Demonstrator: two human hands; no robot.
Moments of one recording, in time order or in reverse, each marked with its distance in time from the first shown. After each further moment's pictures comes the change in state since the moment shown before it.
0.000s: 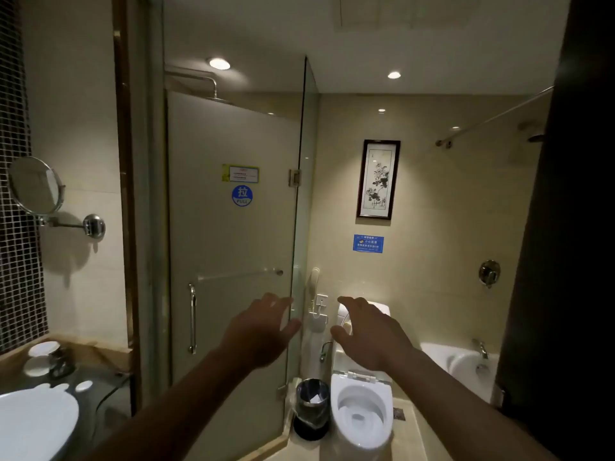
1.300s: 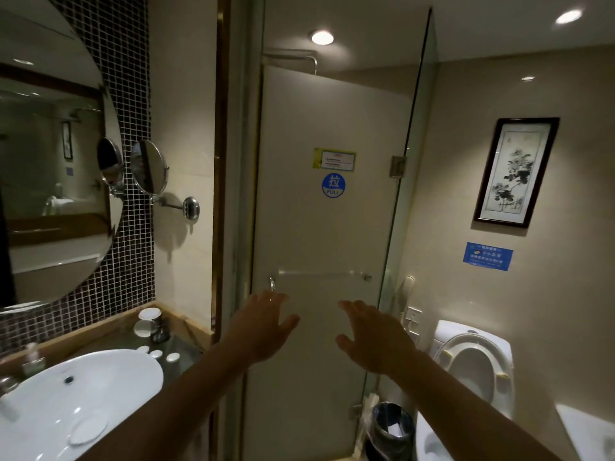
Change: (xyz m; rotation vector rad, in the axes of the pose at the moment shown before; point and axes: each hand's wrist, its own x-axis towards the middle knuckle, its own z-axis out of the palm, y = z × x) left_hand 0.056 -0.187 0.039 0.058 -0.022 -0.426; right_hand 0.205 -0.063 0.141 -0.069 -0.124 -0.358
